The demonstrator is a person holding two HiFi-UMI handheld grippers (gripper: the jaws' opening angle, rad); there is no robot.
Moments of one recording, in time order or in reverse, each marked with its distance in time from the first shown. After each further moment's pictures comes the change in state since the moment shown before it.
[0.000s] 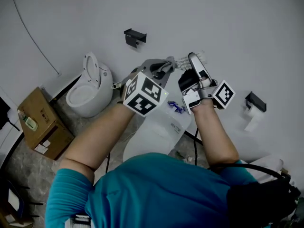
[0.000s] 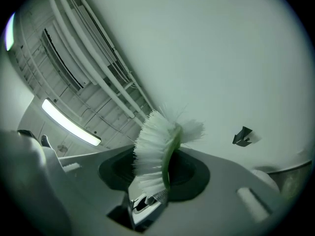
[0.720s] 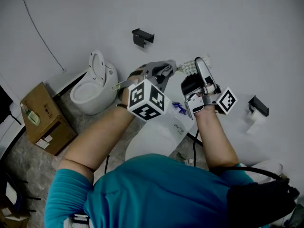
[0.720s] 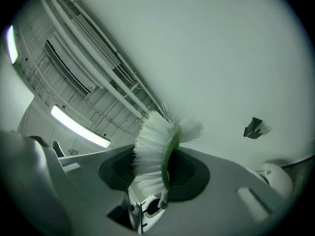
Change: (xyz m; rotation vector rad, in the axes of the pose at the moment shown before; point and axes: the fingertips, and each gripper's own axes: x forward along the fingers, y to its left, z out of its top) left arm -0.021 0.011 -0.018 0.179 0.080 0.096; right arm 0.002 0.016 -0.014 0.051 -0.006 0.105
